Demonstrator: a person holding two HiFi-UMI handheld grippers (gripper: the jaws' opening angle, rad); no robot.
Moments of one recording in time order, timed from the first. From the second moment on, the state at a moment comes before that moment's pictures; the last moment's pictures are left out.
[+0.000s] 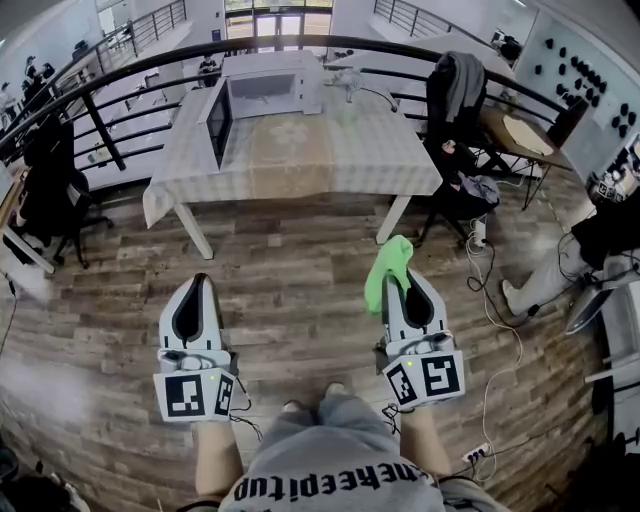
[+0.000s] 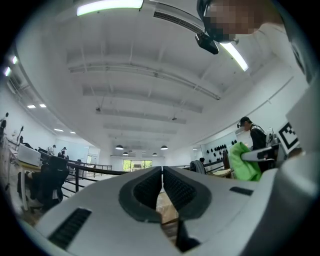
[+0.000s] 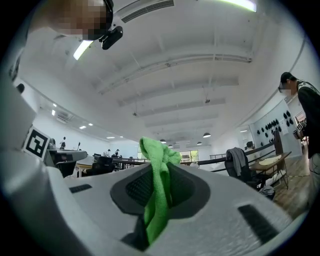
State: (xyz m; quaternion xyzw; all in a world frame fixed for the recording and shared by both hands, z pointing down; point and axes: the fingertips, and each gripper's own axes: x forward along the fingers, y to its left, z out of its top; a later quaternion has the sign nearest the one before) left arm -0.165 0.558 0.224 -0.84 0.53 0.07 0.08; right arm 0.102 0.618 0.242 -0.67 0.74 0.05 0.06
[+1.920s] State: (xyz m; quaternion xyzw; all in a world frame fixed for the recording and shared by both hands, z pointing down) left arm -0.048 0.319 0.227 -0.81 0.57 0.05 0.11; right arm 0.209 0.338 0.268 -0.61 0.79 0.03 0.09
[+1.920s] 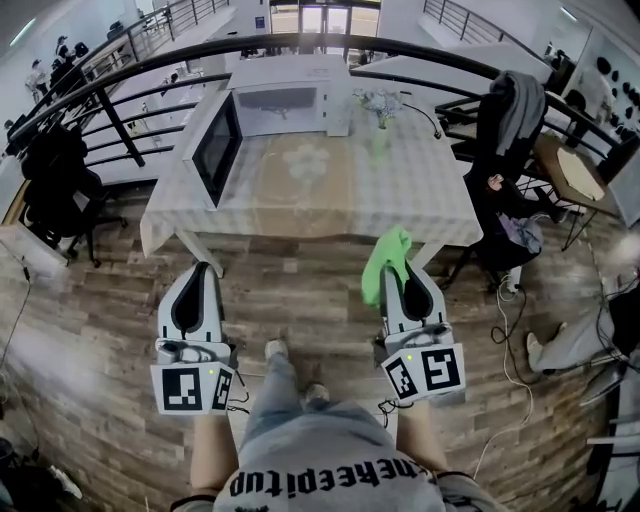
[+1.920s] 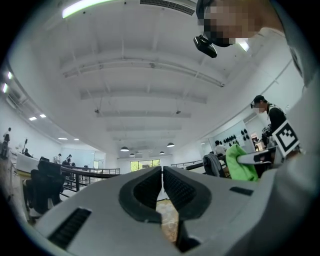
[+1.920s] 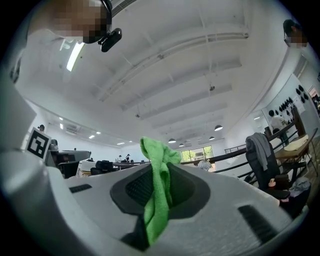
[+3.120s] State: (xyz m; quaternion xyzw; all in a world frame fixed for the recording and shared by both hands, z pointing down) left arm -0.094 0.064 0.222 -0.83 0.54 0.06 0.12; right arm 0.162 0.094 0.257 -0.63 0.77 0.02 0.09
